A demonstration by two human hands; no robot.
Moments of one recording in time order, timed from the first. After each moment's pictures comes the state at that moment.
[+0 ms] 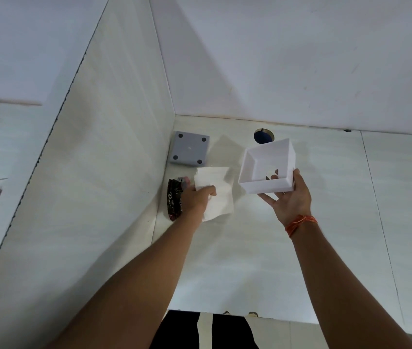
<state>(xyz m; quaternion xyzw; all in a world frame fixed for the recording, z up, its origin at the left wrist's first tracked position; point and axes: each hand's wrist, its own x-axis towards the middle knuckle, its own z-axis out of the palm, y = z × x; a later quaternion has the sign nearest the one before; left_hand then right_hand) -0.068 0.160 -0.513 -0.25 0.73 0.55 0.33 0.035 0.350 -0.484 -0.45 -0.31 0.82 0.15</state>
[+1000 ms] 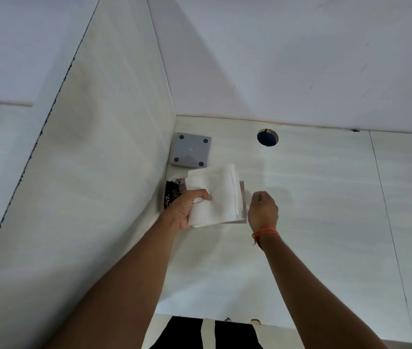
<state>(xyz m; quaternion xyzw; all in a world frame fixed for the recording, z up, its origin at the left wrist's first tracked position) -0.085 0.129 -0.495 -0.20 0.56 0.62 0.51 0.014 0.285 -0.513 -0.52 -0.73 0.45 0.01</state>
